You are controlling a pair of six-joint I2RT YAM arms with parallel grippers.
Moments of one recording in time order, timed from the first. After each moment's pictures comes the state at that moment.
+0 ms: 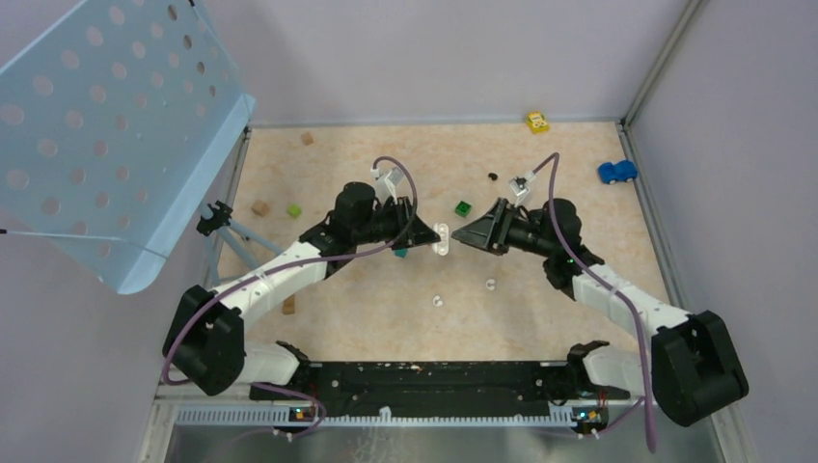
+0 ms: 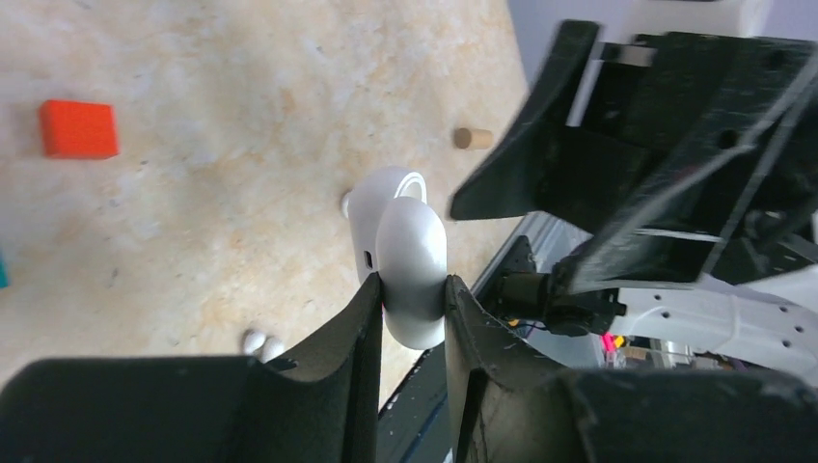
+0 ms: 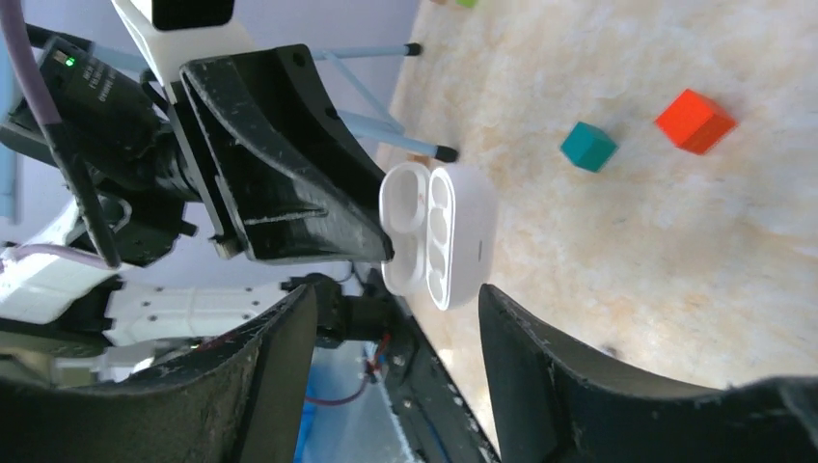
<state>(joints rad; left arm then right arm) -0.60 1.33 0.86 0.07 0.50 -0.80 0.40 1.18 0.54 0.46 -0.69 1.00</state>
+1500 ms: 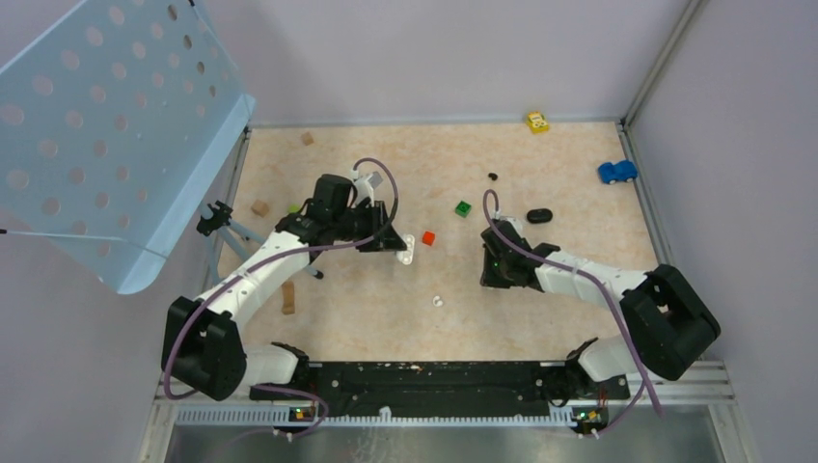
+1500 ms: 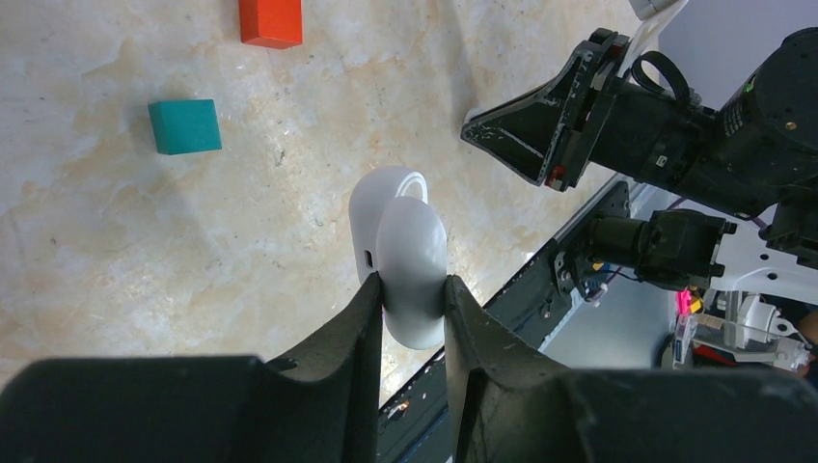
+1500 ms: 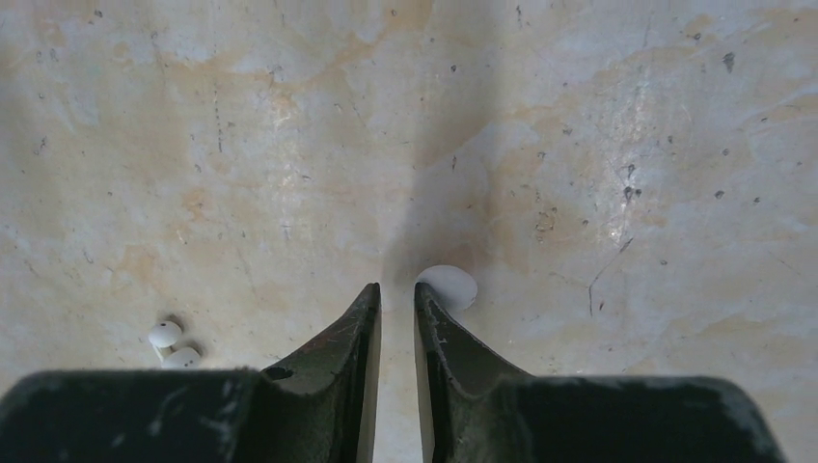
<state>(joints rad) -0.42 1.30 0.95 -0.40 0.56 -0.51 0.67 1.39 0.68 -0.31 0.14 0.69</state>
